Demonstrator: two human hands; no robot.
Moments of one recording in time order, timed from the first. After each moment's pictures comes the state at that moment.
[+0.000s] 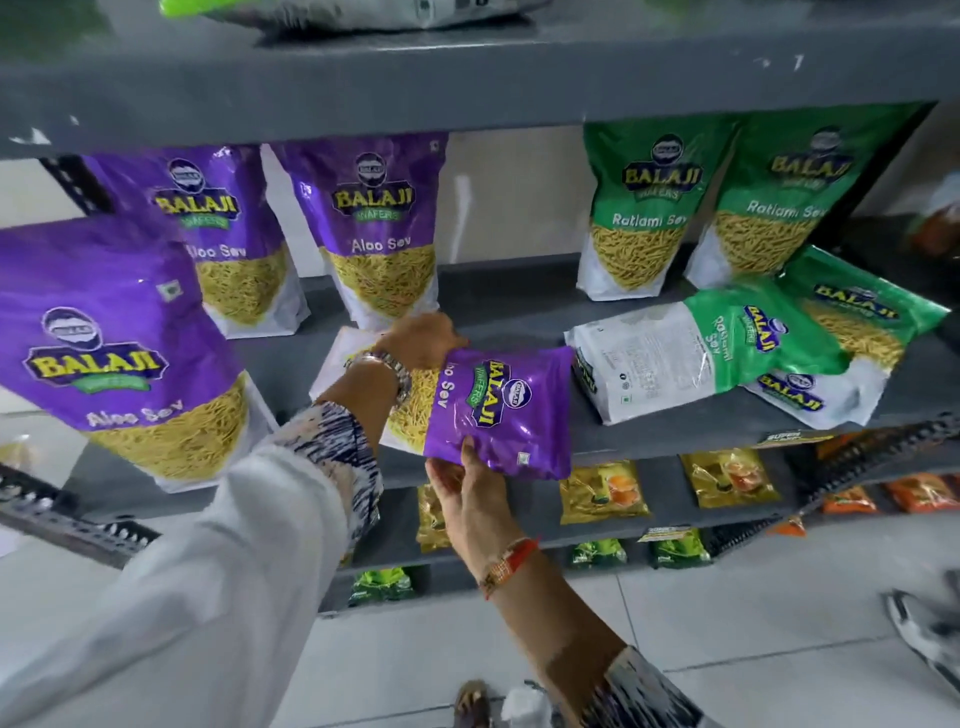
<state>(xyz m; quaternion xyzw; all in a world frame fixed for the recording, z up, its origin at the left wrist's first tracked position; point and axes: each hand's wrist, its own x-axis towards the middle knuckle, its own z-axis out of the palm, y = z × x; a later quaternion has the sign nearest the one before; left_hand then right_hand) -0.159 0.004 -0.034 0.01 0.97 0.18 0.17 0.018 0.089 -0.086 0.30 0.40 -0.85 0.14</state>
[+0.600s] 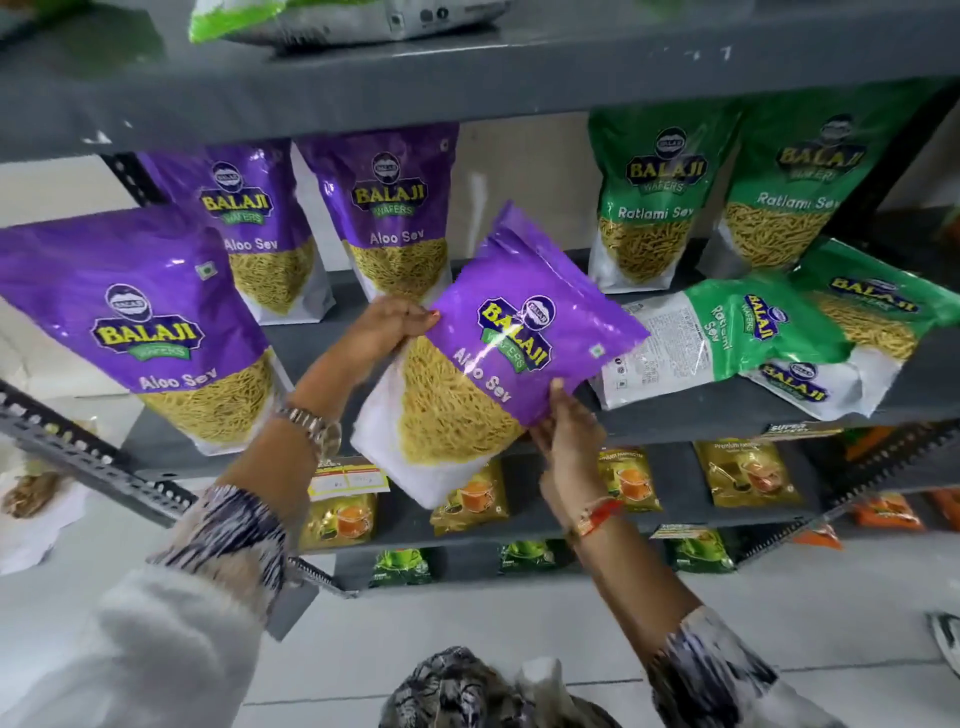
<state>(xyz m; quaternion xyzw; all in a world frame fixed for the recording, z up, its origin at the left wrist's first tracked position) -0.084 -0.025 0.001 -0.03 0.82 0.57 0.04 -0.002 0.176 -0.073 0.25 0.45 -0.86 0.00</state>
